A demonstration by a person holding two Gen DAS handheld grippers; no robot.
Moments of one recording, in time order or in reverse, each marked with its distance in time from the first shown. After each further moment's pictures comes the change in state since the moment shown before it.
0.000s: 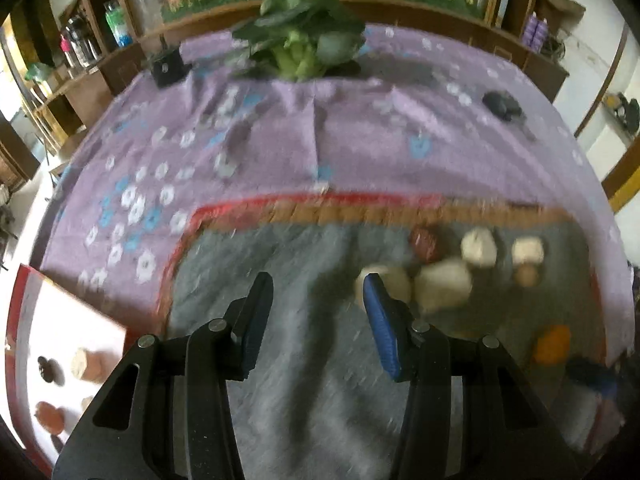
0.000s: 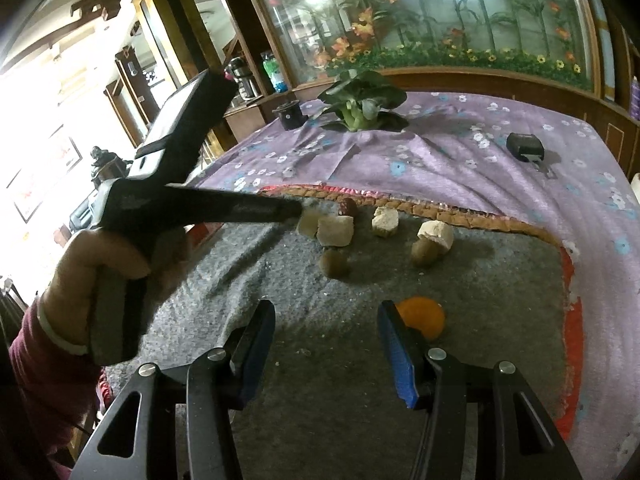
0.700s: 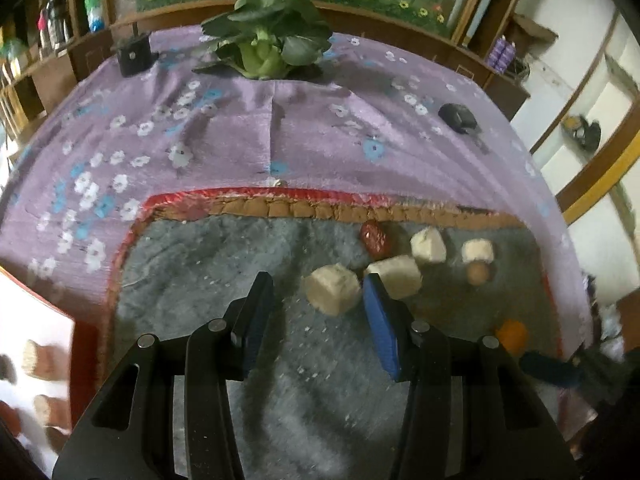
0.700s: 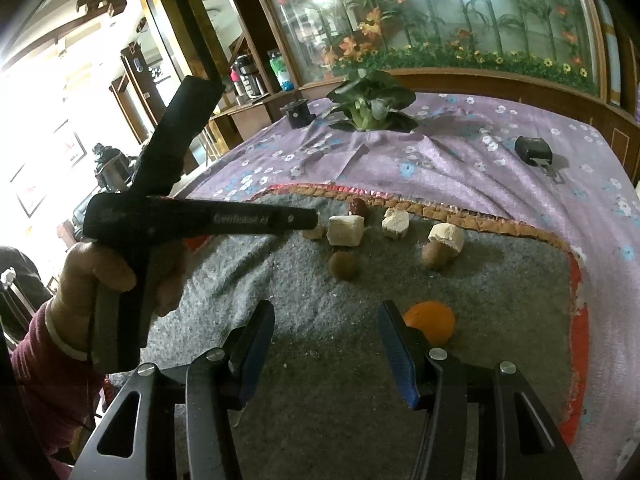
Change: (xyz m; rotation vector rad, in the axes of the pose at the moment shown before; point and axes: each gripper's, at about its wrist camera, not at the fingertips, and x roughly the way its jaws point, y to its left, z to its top) left arm 0.001 -0.002 -0.001 -0.059 -0.045 -0.205; right arm 0.005 0.005 0.002 -0.017 0.009 0.008
